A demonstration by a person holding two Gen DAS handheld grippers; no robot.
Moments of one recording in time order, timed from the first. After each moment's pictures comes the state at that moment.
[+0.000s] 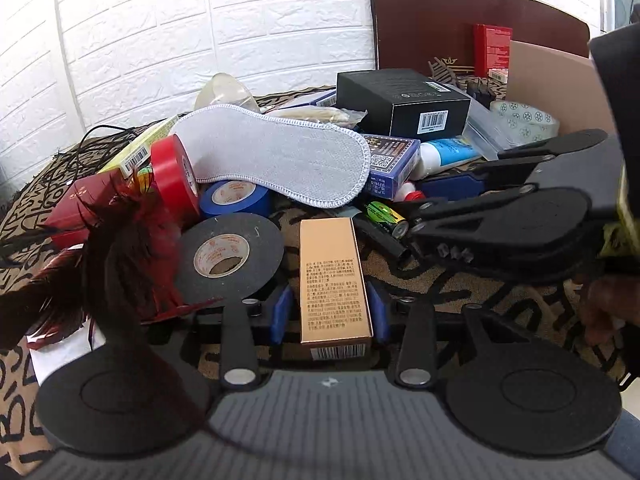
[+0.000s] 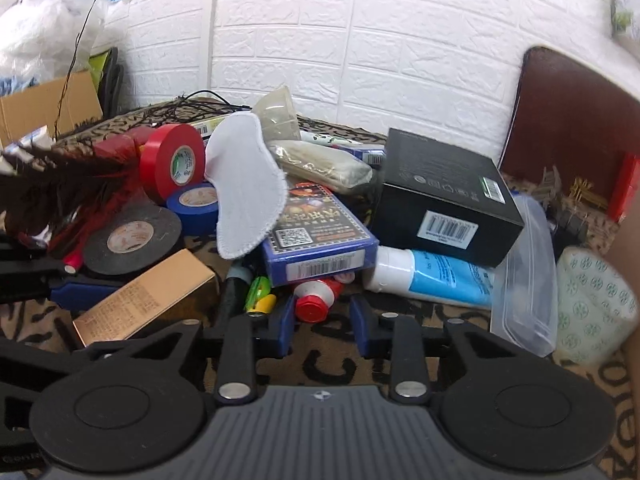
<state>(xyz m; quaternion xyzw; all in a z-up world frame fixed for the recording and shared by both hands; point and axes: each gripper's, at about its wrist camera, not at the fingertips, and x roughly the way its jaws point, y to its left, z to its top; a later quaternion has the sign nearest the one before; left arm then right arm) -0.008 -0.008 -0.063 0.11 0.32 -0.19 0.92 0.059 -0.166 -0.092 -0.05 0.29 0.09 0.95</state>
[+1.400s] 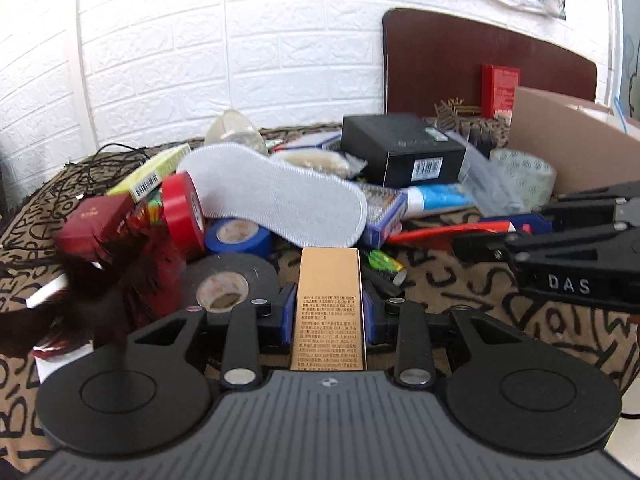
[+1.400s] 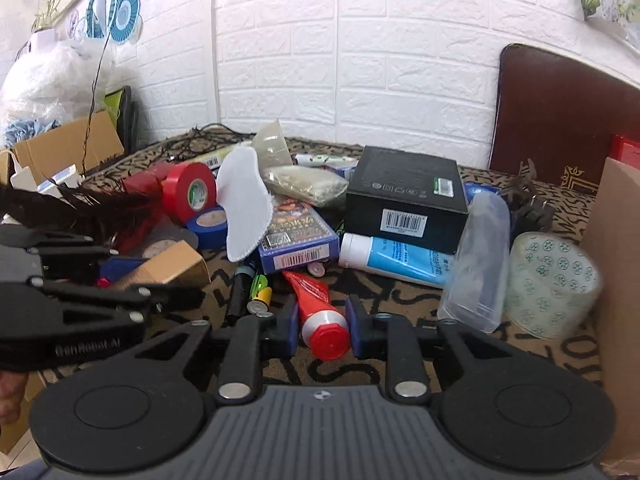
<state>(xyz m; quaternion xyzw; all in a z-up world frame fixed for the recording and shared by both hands) -0.014 -0.012 -0.041 0.07 0.28 -0.18 0.94 0.021 -0.197 -0.065 -0.01 0.26 0.12 0.96</state>
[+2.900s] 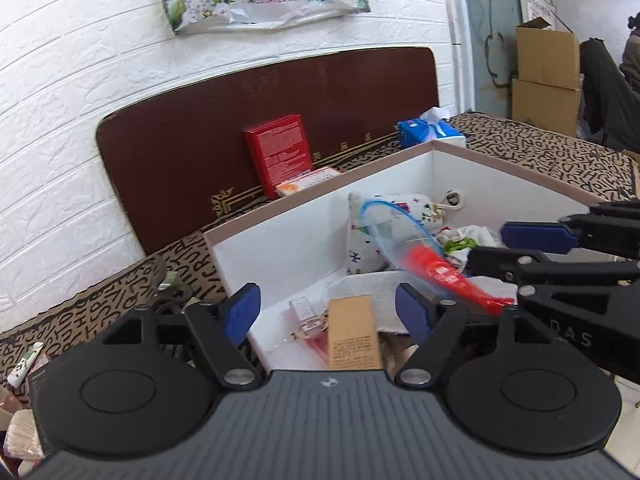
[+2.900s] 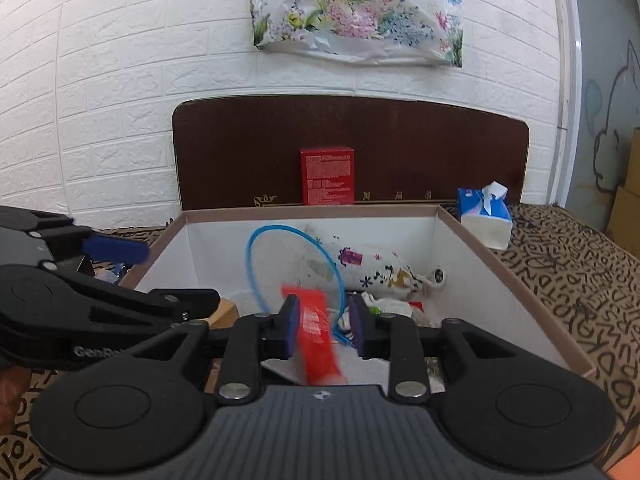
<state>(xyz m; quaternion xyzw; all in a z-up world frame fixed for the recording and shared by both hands) 0.035 -0.316 0.016 0.17 0.22 -0.35 0.89 -0.041 -0.448 -0.013 0.05 0.21 -0.17 0.96</state>
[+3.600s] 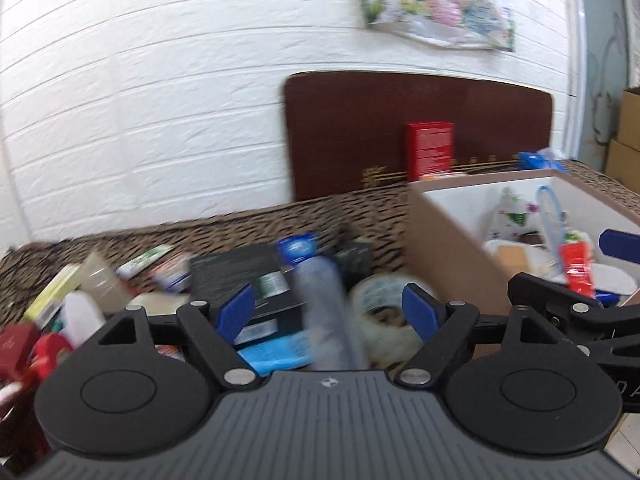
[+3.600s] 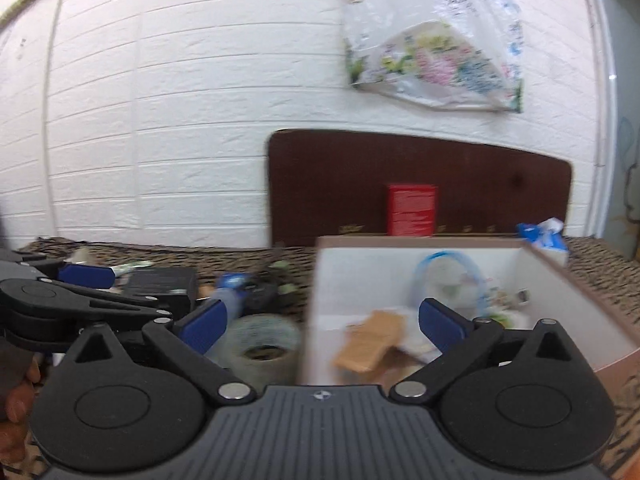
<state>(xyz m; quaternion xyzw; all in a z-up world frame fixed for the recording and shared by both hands) 0.009 -0.143 0.022 0.08 0.24 -0.21 0.95 -0.037 -0.312 0.001 0.03 0.17 -0.11 0.98</state>
